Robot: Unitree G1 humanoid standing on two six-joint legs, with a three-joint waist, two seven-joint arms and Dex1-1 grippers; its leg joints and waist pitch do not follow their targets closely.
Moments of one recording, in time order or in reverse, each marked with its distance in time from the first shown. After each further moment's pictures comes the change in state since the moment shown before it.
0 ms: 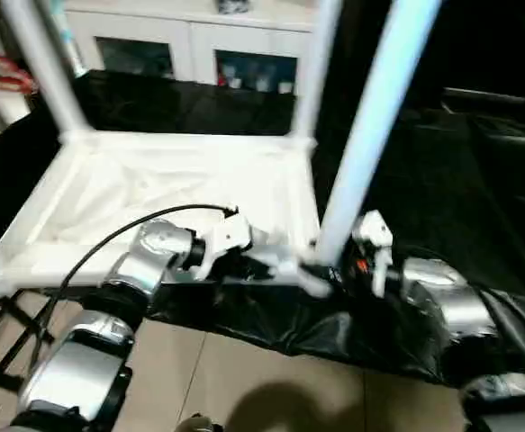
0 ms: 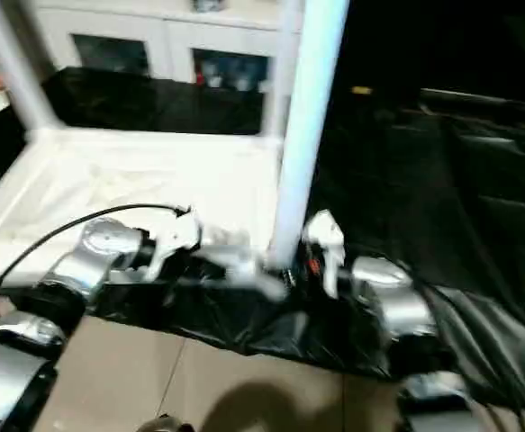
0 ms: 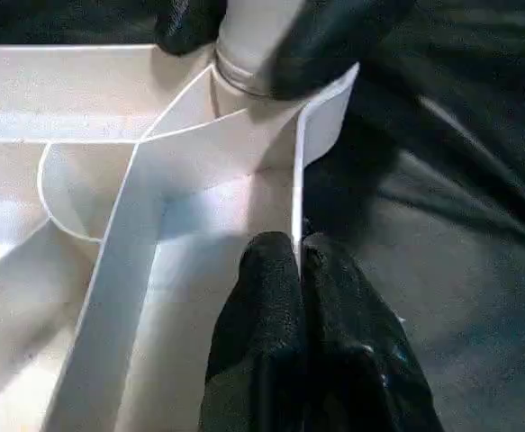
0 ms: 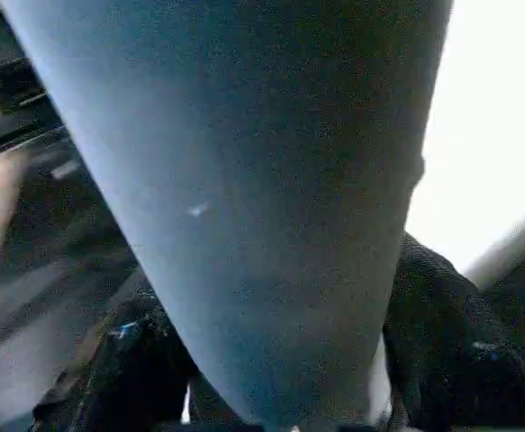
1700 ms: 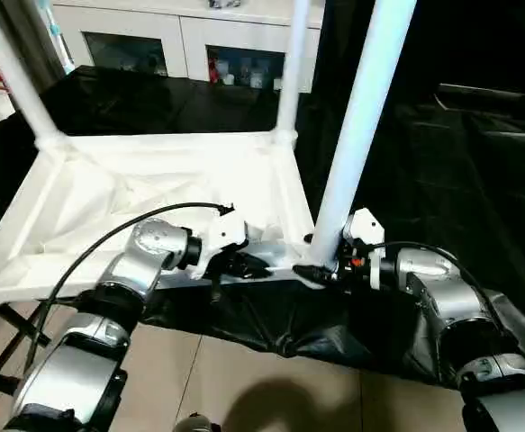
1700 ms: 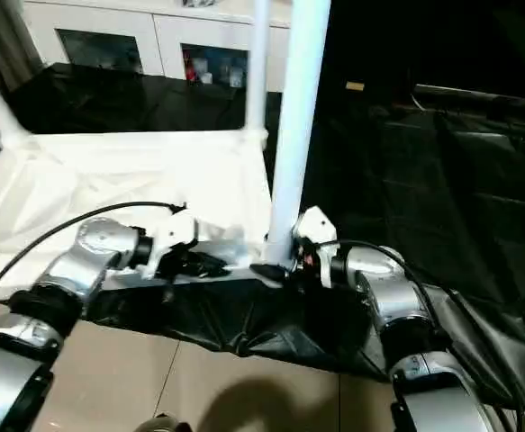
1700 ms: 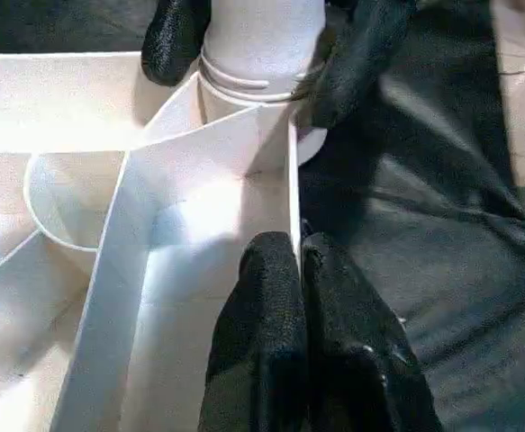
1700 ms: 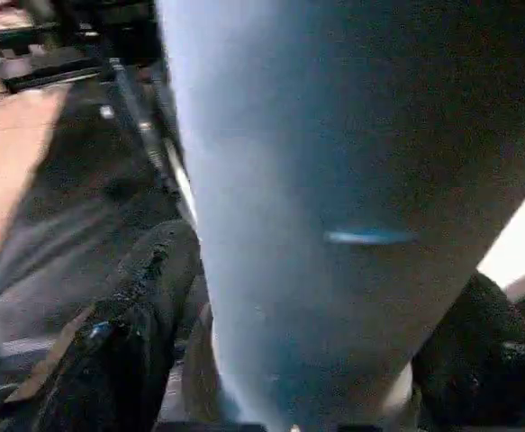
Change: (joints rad) left arm 0.024 0.061 -0.011 -0.051 -0.057 -0.014 -0.186; right arm -0.040 -0.095 0.095 0.030 -0.025 -0.096 0.296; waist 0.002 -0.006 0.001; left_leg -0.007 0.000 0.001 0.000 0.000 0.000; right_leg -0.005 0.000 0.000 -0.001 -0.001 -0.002
